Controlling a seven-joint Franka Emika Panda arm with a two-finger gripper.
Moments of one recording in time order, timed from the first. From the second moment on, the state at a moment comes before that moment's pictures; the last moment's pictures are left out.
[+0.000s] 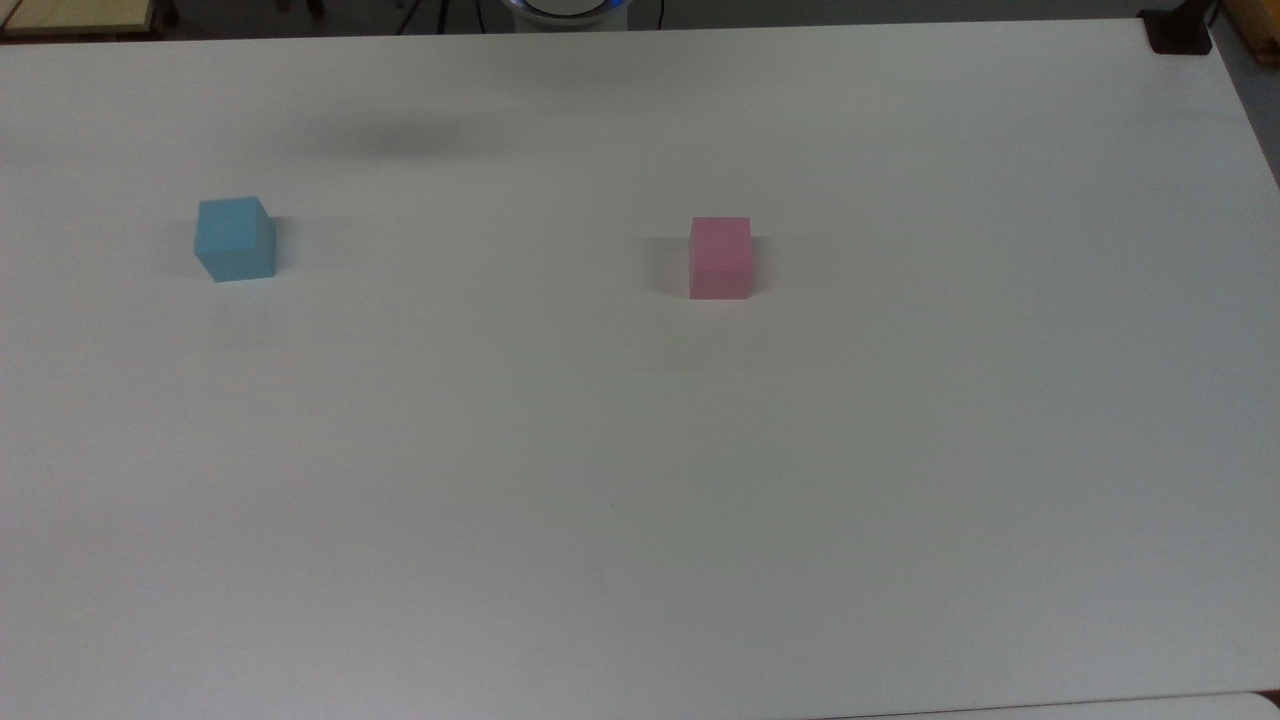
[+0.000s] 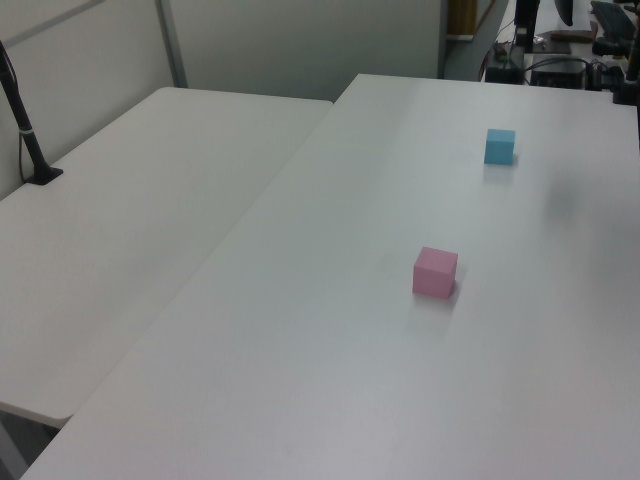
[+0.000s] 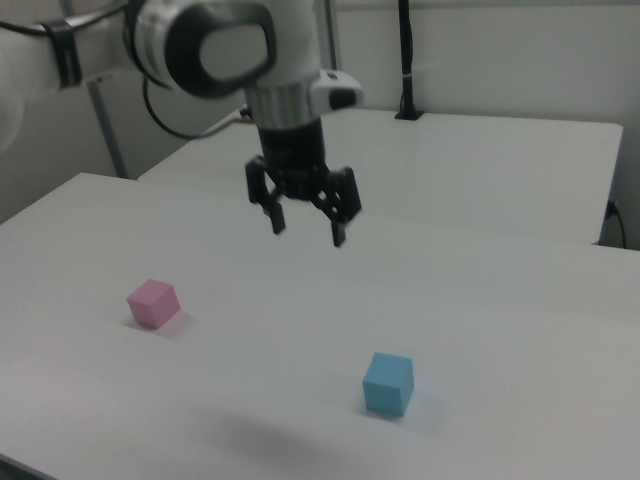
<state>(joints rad) -0.17 0.02 -0.22 -1.63 -0.02 1.66 -0.42</state>
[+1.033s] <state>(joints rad) -0.22 0.15 -0.27 -2.00 0.01 2.32 -0.41</state>
